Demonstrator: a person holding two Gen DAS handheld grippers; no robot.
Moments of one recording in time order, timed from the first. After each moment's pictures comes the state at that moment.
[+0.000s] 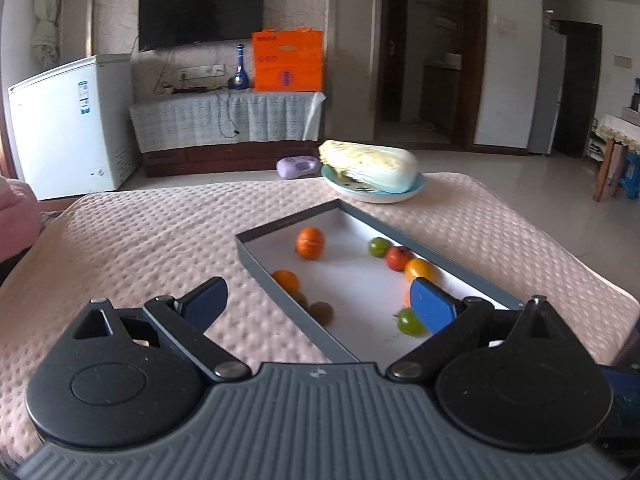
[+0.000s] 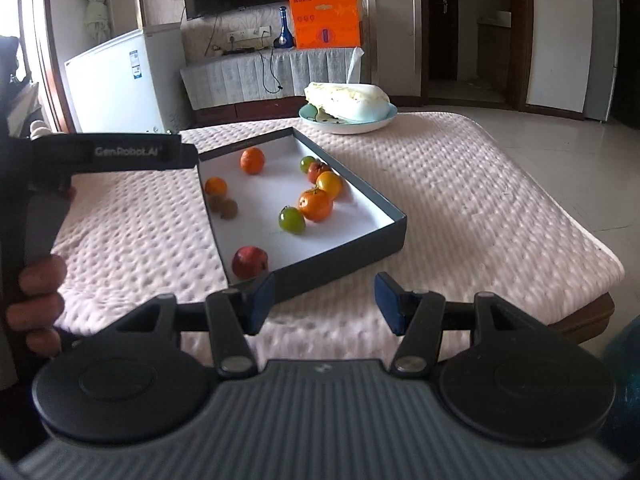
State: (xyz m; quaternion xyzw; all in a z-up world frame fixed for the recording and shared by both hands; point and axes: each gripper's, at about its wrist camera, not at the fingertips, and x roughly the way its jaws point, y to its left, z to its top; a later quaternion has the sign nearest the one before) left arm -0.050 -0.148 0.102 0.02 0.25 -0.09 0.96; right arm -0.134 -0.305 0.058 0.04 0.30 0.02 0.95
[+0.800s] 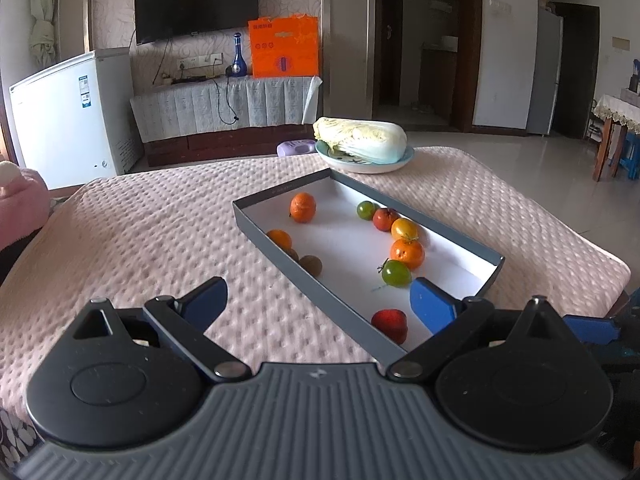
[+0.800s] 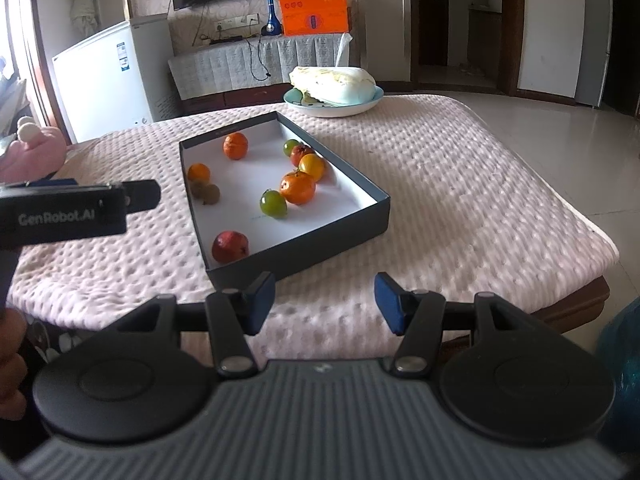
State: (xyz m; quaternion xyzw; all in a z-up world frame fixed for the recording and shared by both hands) left arm -0.091 -0.154 0.093 0.03 0.27 -0.08 0.96; right arm -0.131 -0.316 0.050 0.05 0.32 0.01 0.95
